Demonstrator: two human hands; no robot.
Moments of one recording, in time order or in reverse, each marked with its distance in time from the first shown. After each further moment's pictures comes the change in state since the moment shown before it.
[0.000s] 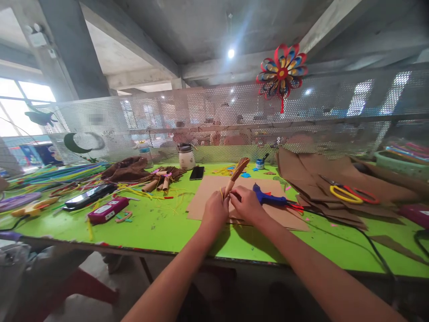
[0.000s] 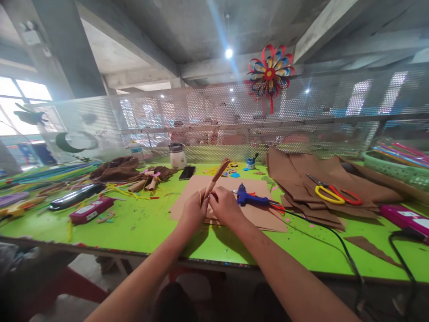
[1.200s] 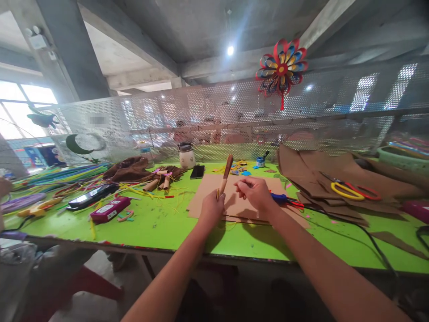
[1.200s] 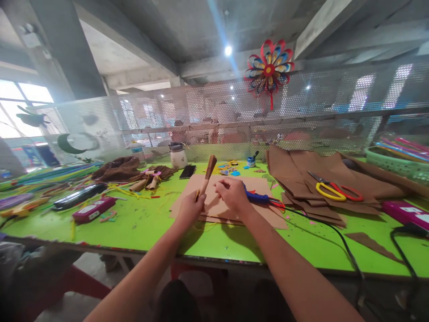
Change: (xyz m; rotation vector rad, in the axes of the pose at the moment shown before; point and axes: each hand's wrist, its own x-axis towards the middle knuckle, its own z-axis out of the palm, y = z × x) left_hand 0.006 -0.009 -0.004 -0.083 -0.004 -0.209; right_hand 0.011 -0.001 -0.021 0.359 0.050 0.195
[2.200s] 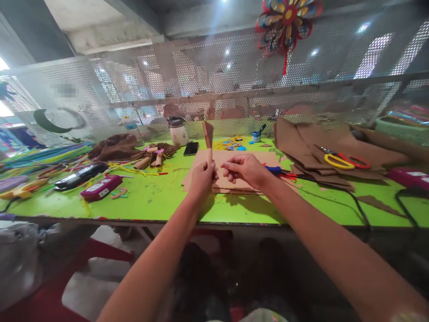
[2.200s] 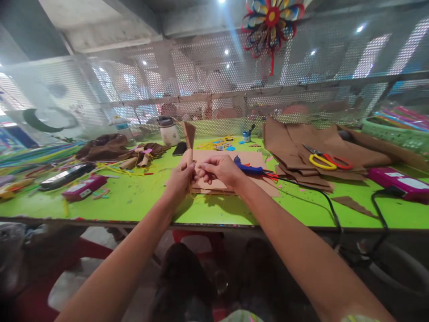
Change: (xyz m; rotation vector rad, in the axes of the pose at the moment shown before) left_hand 0.010 -0.009 0.007 -0.659 -0.041 -0.130; right_hand -0.008 -0.020 -0.005 0.475 -0.339 0.269
